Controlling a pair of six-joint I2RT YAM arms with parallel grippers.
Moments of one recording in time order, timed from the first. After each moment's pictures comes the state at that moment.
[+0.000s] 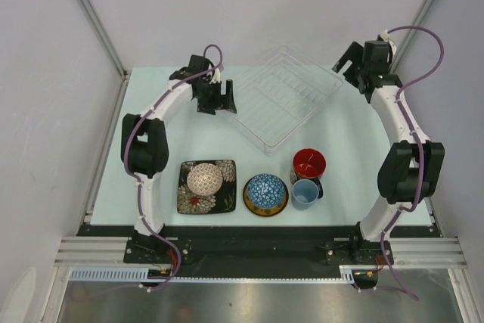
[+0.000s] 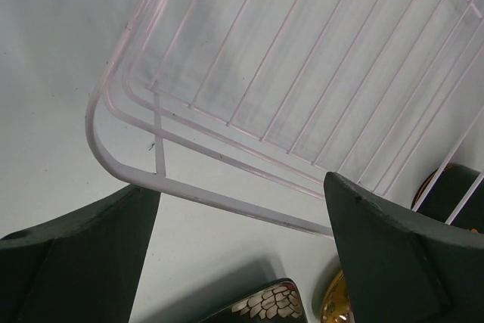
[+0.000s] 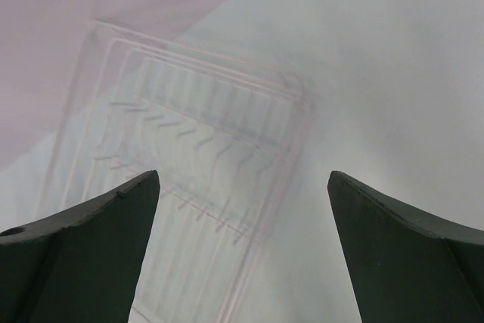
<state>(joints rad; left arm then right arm) -0.27 2.13 1.84 -0.73 0.34 -0.23 0.00 1.74 1.57 -0.37 0.08 0.59</state>
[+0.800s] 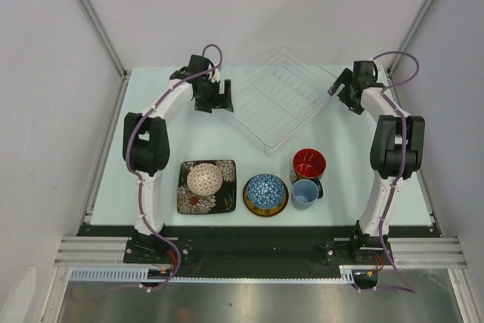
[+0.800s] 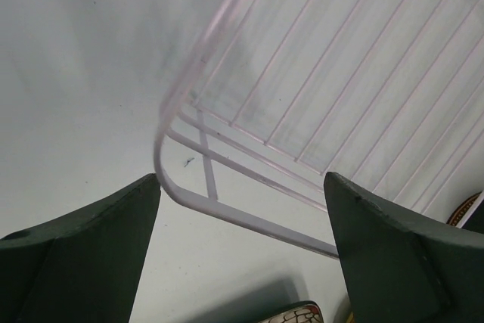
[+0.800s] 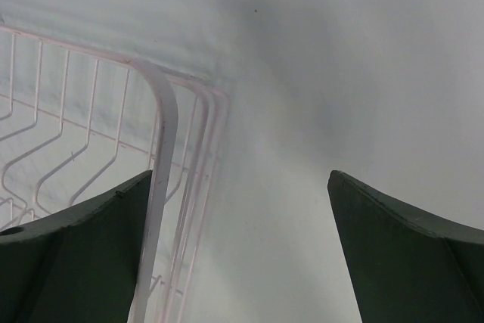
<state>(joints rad) -0.26 2.15 1.86 -0.72 0.27 -0.21 -0.04 2.05 1.60 -0.36 0.07 0.59</state>
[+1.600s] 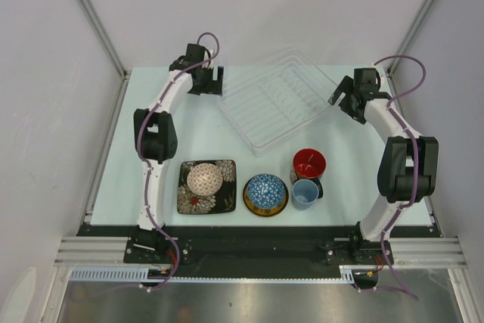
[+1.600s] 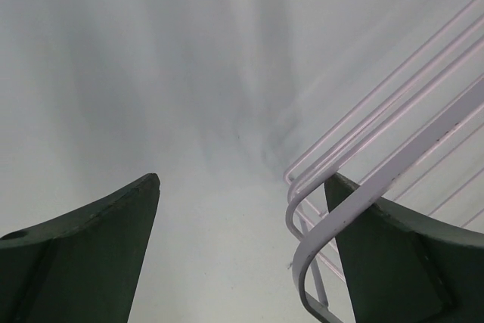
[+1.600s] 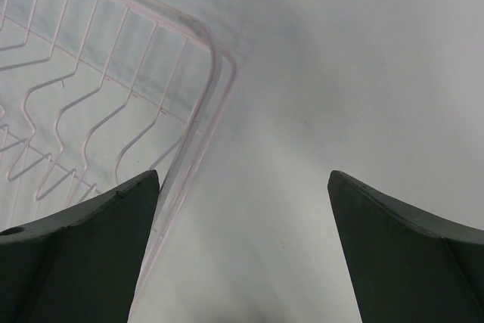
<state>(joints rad) -0.20 2.42 2.25 -0.77 0.08 -0.10 0.00 1.78 1.37 -0.41 0.12 0.56</state>
